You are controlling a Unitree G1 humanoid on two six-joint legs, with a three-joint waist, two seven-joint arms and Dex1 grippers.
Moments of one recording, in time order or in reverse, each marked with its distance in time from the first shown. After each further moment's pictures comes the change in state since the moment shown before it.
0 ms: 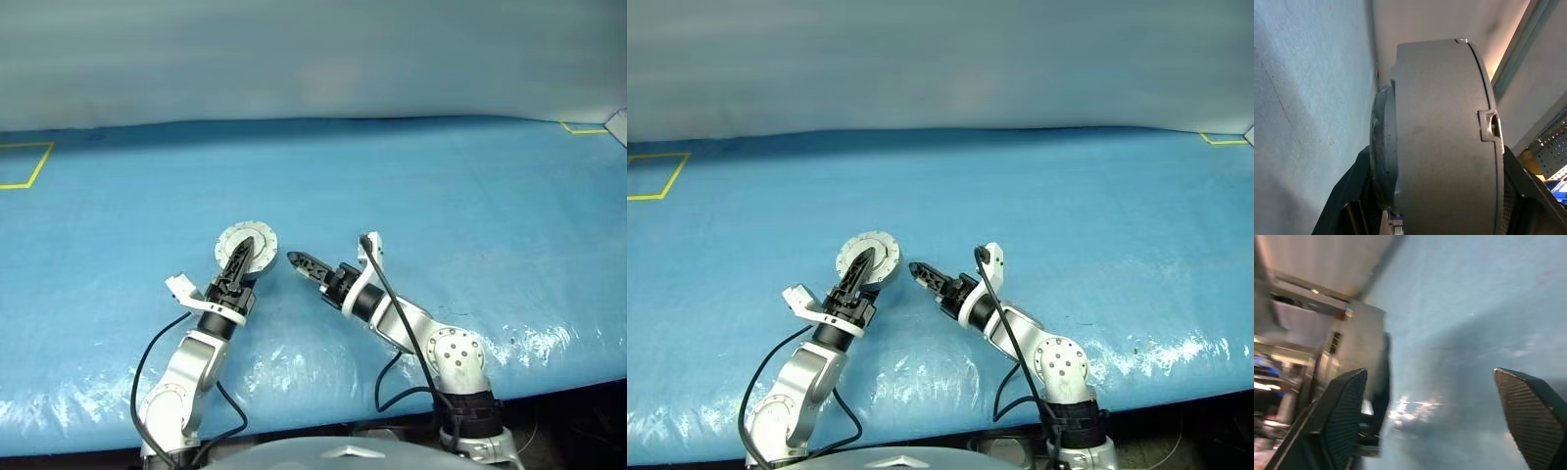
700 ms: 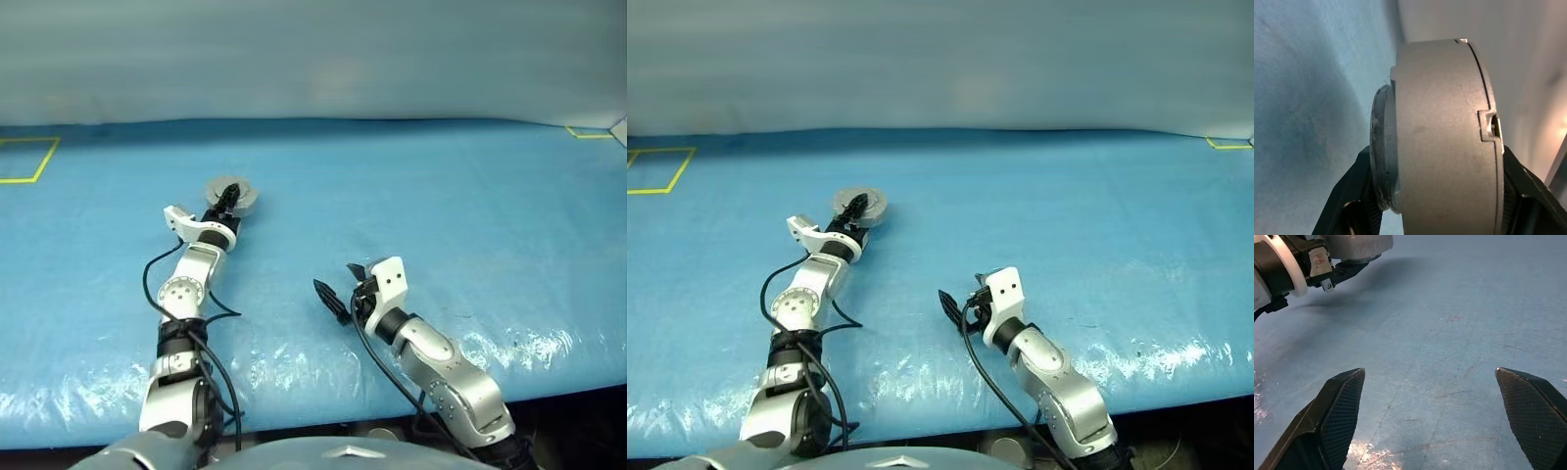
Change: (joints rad) left arm -0.720 0.110 0.256 0.741 0.356 -0.116 0.040; right arm 0.222 -0.092 0.147 -0.110 -0.727 -0.385 0.235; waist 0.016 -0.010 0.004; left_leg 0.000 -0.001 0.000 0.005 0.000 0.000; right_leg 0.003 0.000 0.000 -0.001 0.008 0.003
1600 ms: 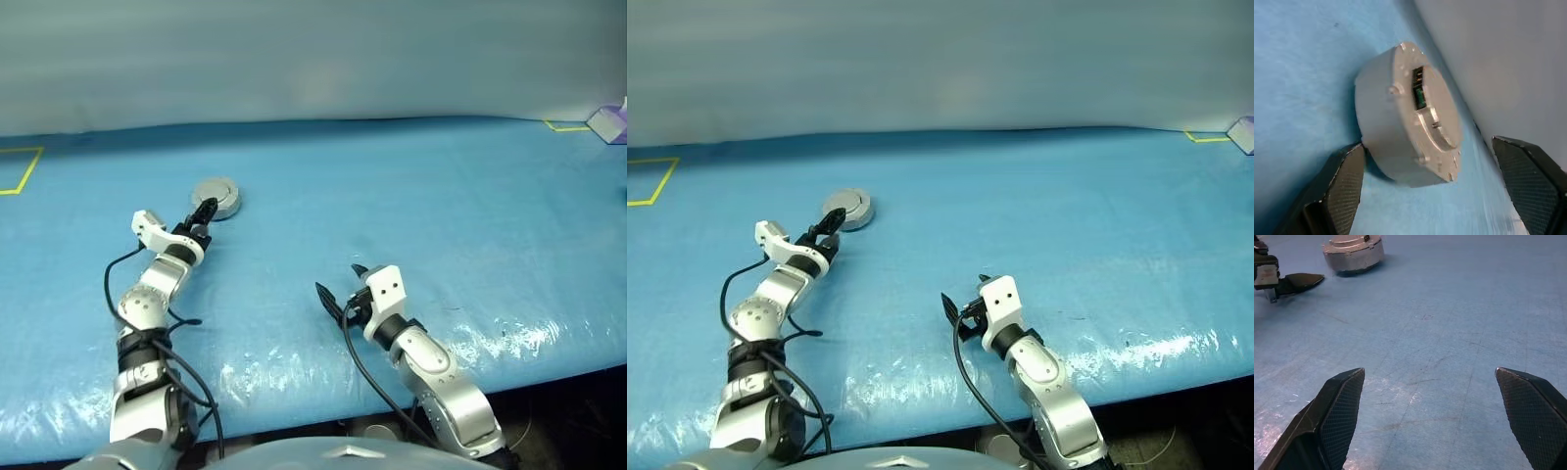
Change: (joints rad) left arm 0.279 0.111 0.129 -0.319 0.169 0.292 -0.009; right arm 0.030 0.060 0.007 0.029 -0.206 -0.078 0.068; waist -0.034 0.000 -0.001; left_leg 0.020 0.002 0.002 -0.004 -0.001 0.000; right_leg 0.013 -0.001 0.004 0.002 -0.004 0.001
